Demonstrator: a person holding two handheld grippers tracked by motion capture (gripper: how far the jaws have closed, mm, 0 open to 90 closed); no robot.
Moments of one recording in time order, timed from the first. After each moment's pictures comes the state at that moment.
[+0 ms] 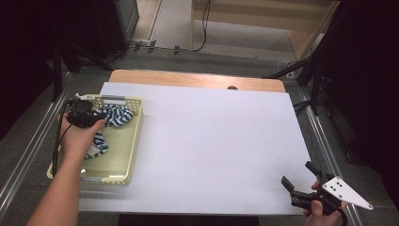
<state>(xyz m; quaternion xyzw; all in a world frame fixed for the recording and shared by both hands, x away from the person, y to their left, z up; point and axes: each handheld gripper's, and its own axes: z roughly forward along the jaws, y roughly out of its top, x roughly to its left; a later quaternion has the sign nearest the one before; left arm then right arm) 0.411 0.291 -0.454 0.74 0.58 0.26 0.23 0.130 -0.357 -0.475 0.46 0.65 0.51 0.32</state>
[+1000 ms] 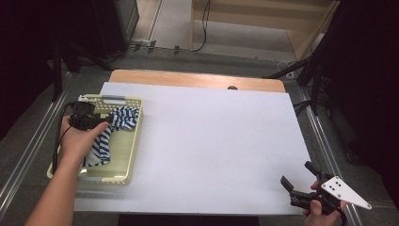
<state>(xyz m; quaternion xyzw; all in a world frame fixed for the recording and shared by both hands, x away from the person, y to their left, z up) 0.397 0.283 -0.445 0.75 0.56 0.19 0.28 0.131 -0.356 -0.476 0.46 0.65 0.51 0.32</state>
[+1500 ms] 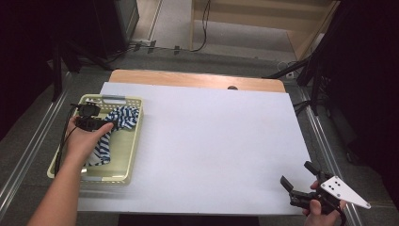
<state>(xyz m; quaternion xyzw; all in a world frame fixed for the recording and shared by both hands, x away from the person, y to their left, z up) 0.411 0.281 -0.469 0.75 0.59 0.15 0.25 0.132 -0.356 -0.478 0.46 0.65 0.51 0.32</state>
